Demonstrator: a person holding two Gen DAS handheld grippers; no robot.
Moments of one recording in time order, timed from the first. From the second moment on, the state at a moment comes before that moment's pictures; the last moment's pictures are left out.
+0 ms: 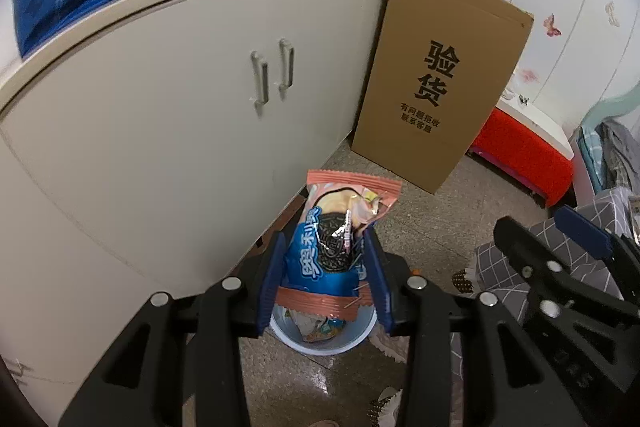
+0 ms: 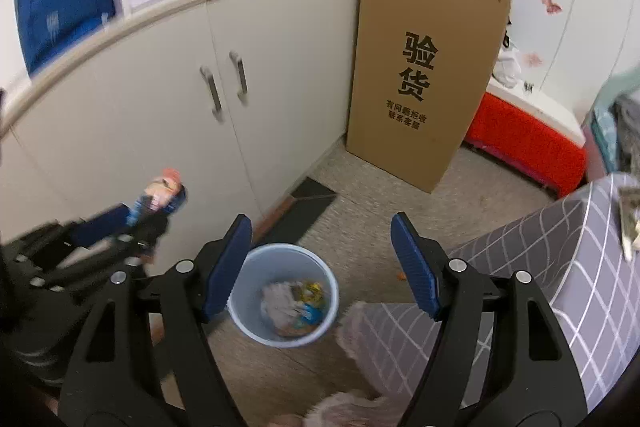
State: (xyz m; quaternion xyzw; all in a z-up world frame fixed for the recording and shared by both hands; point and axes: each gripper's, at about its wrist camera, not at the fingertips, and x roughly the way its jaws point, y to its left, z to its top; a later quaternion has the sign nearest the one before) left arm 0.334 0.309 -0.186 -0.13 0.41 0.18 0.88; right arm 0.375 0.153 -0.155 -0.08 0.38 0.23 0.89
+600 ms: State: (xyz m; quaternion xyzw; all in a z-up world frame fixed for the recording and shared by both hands) left arm 0.337 0.311 -0.185 -0.16 0.42 0.18 0.88; right arm 0.372 0.137 -0.135 -0.03 0.35 0.23 0.91
